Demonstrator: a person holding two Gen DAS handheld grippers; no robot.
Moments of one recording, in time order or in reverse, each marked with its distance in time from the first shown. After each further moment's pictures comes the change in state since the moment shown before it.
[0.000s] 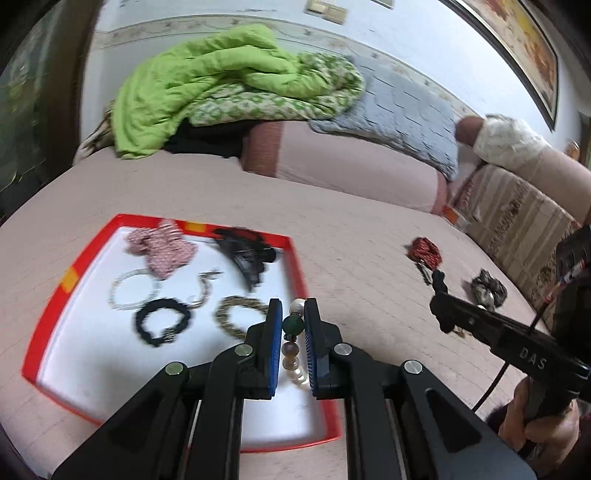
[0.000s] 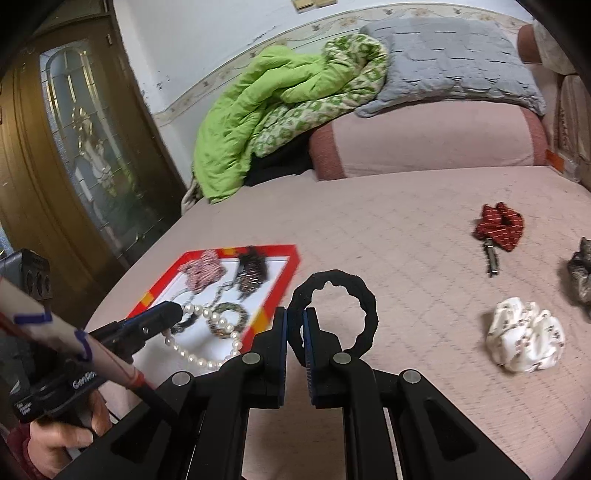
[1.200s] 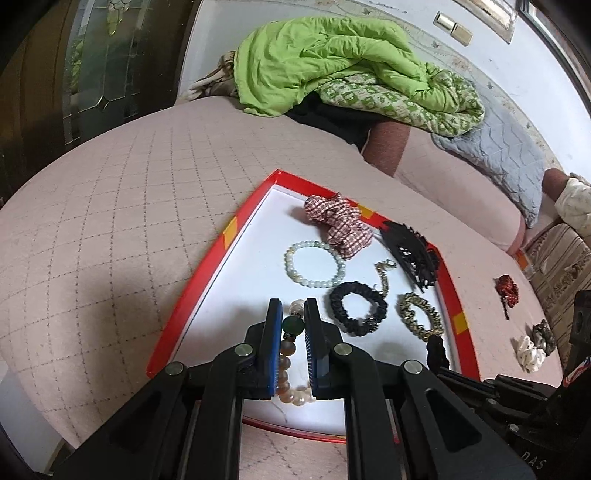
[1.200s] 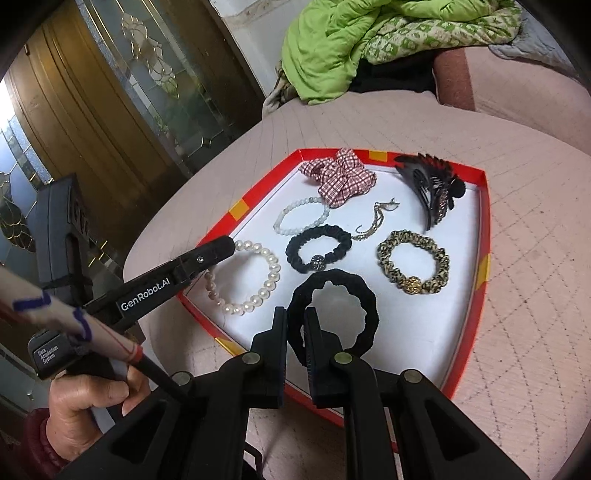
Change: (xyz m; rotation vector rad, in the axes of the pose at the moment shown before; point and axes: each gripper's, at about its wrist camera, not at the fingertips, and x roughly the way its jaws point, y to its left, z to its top) left arm -0.011 0.144 -0.015 -0.259 0.062 0.218; right arm 0.118 0.133 -0.031 -0.142 0.340 0.220
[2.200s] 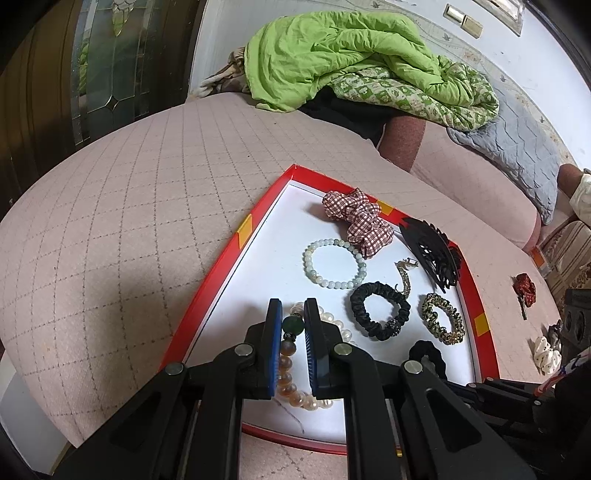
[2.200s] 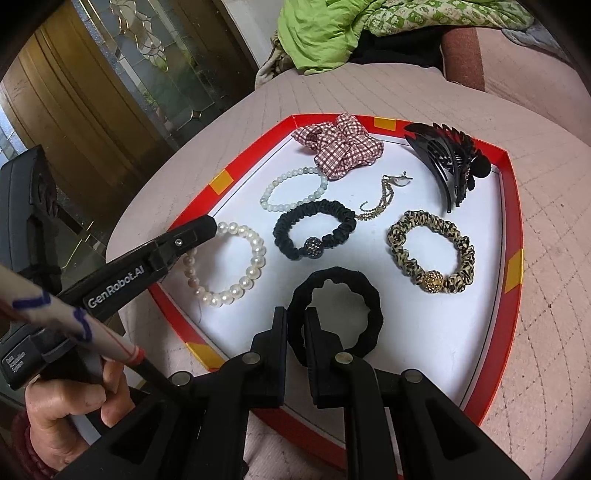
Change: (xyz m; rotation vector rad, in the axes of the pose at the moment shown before) left arm 0.010 0.001 0.002 0.006 0.013 0.058; right arm 0.039 -0.002 0.006 -0.010 0.103 -0.028
